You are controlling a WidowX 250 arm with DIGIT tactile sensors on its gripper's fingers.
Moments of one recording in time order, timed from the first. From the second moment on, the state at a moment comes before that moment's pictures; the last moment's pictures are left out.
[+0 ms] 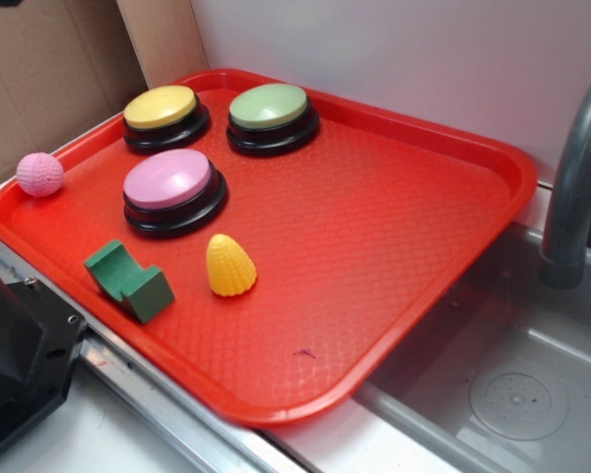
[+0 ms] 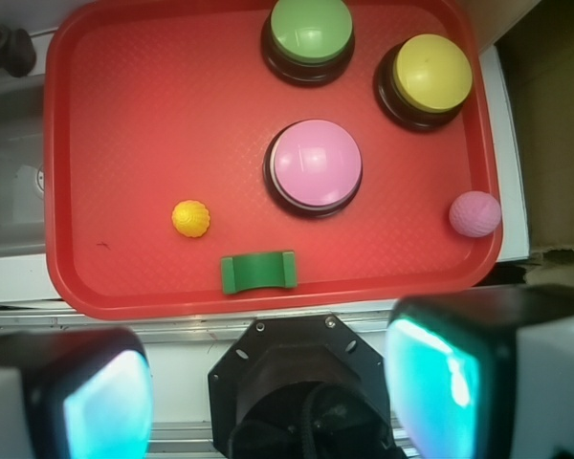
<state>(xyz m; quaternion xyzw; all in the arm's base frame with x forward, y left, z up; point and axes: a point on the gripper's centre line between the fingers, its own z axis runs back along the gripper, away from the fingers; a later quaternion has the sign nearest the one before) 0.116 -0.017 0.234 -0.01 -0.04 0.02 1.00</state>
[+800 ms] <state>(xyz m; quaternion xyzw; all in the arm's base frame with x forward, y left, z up) 0.140 0.043 0.191 0.00 -0.02 0.21 0.98</state>
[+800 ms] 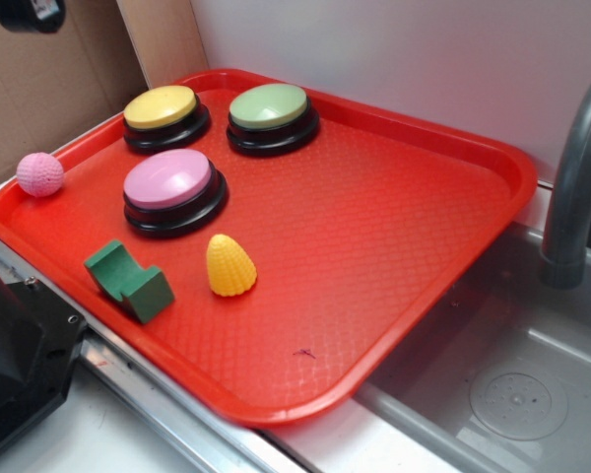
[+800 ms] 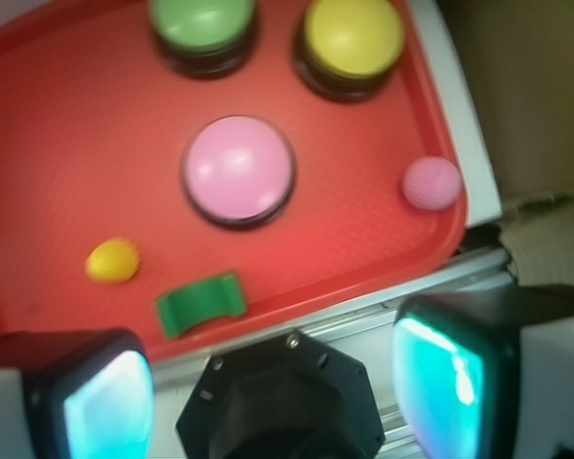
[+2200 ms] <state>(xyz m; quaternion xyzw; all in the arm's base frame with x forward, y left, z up) 0.151 0.173 0.037 0.07 0.00 0.56 0.83</state>
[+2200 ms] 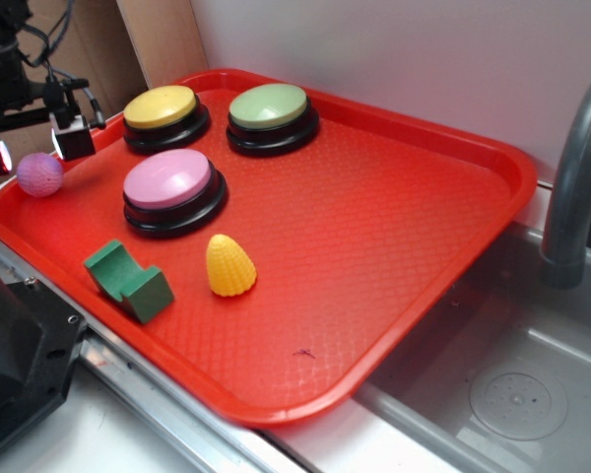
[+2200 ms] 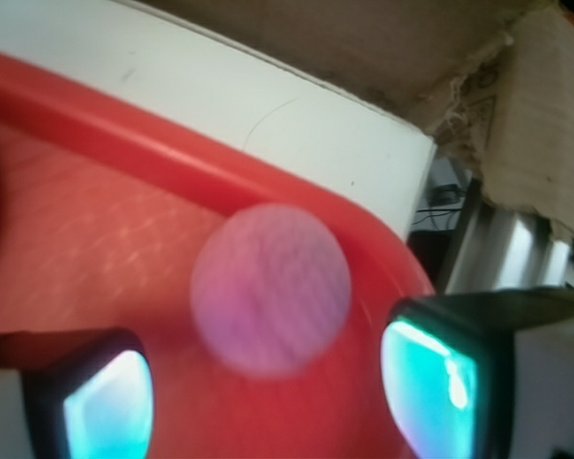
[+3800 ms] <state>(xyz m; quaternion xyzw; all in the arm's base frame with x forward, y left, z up) 0.195 0.062 0.184 0.02 -0.07 0.21 0.98</state>
